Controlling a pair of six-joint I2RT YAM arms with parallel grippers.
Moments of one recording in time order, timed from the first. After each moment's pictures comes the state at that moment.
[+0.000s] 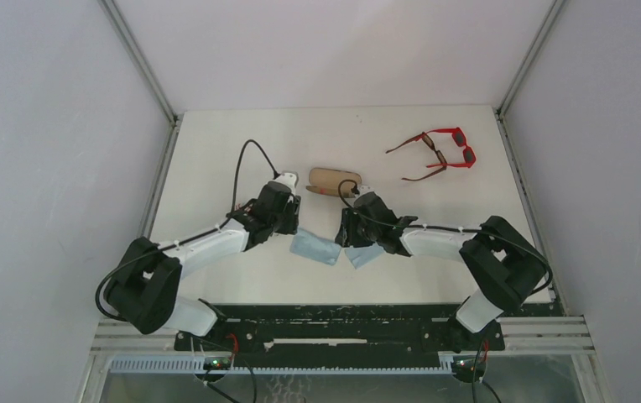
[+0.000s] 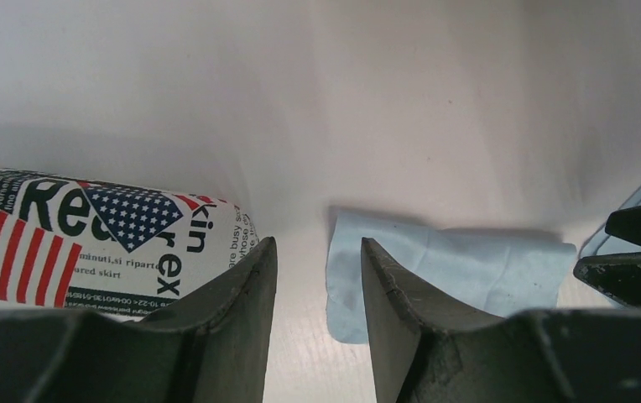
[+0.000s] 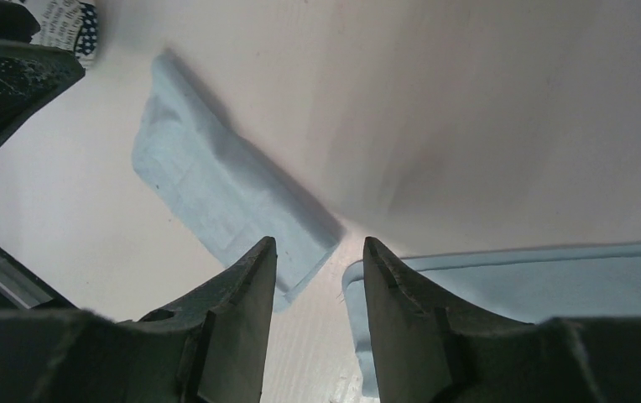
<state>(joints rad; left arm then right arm) -0.61 1.40 0.74 -0.14 -0.19 -0.32 0.76 1.58 0.75 0.03 -0.05 0.63</state>
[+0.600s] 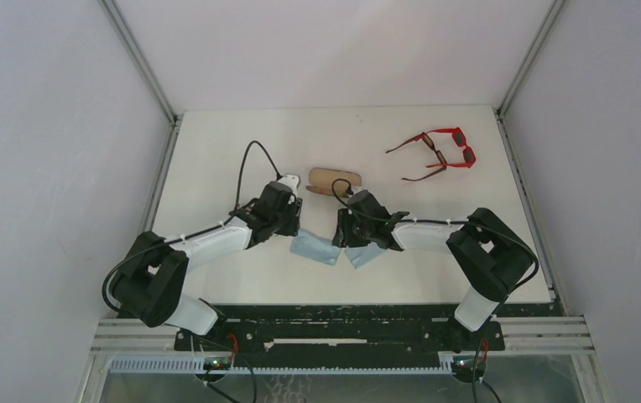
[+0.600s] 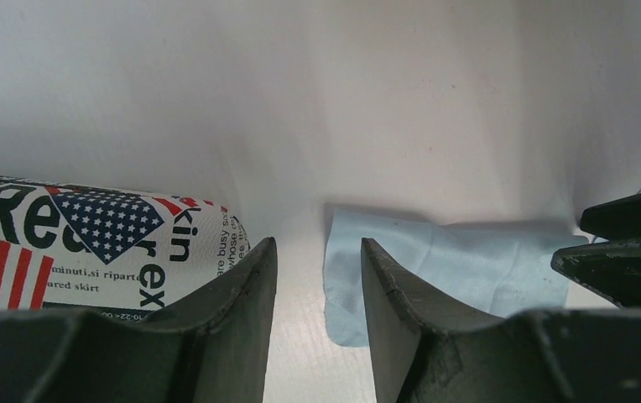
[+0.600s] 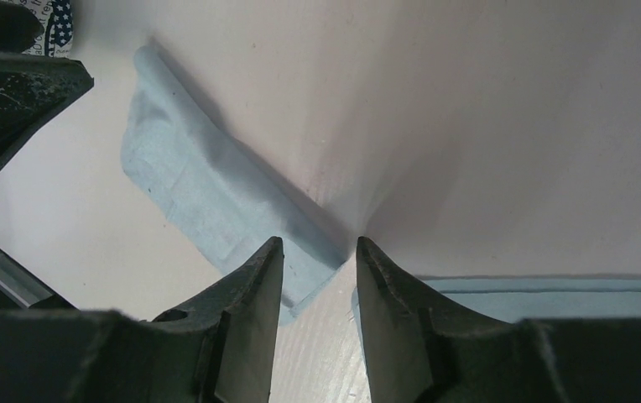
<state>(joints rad) -0.59 1.46 0.75 -0.13 -0.14 -0.30 0.76 1.67 0.81 -0.01 -0.10 0.65</state>
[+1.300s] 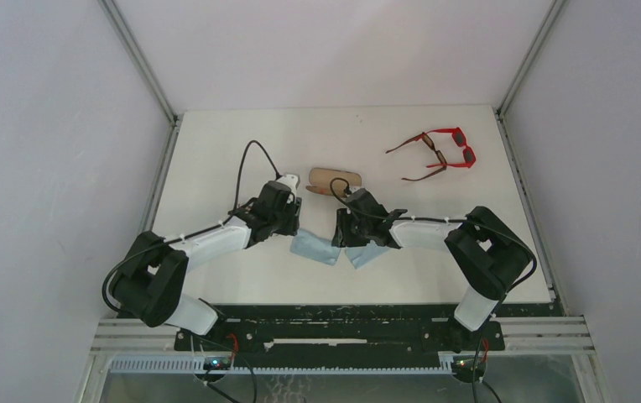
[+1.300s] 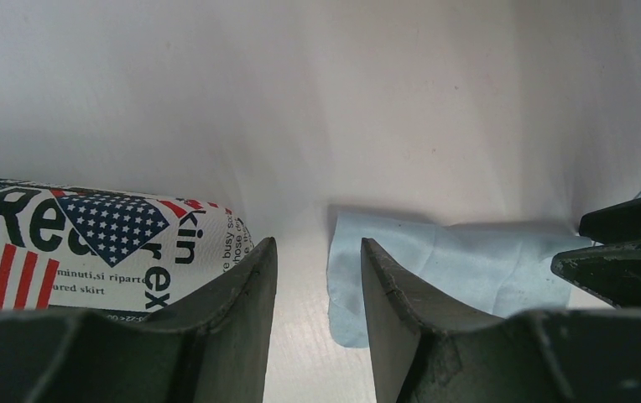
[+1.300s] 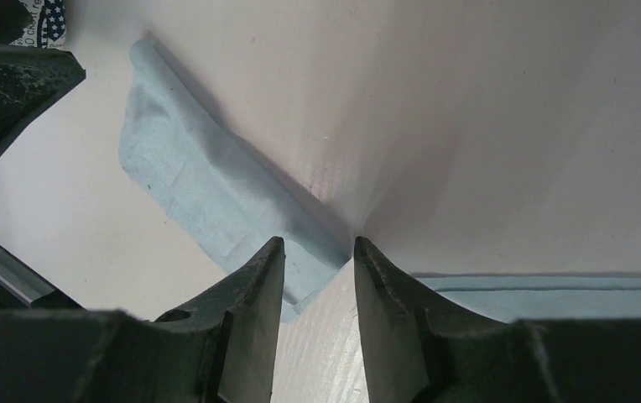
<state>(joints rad) -0.58 1.46 0.75 -0.13 -0.12 -0.29 0.76 1.69 0.85 -0.06 -0.11 0.65</state>
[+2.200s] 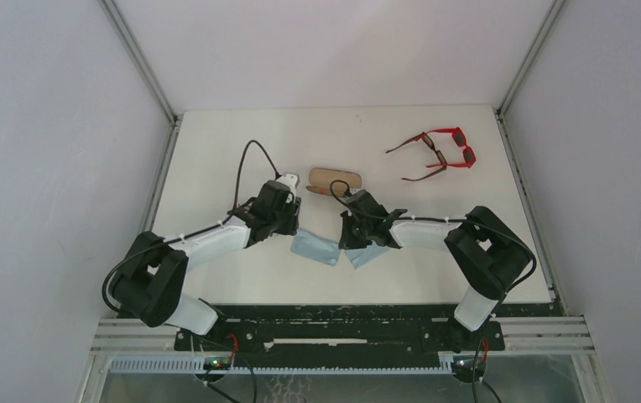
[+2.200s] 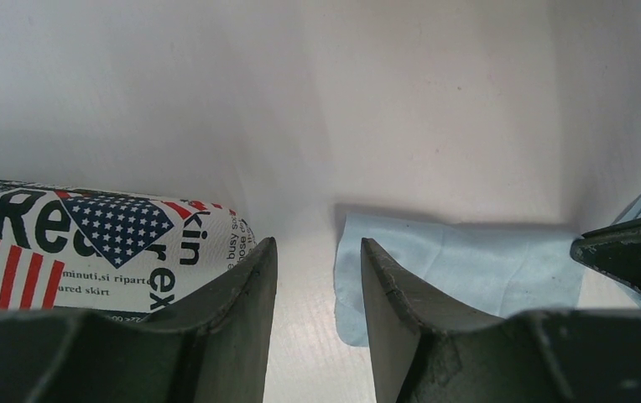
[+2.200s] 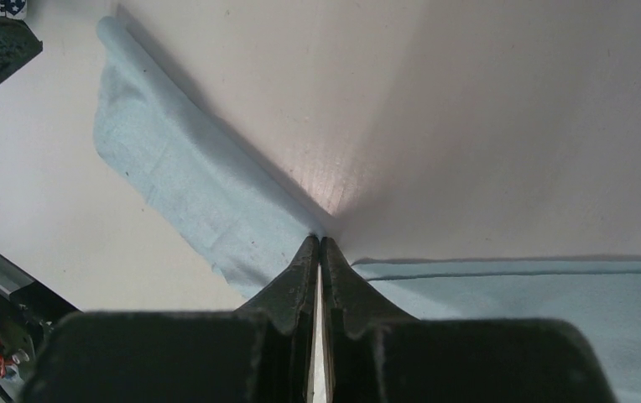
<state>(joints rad) -0.57 1.46 0.75 -0.13 -0.12 -0.29 0.75 1.69 0.85 -0.10 -0.11 0.63</state>
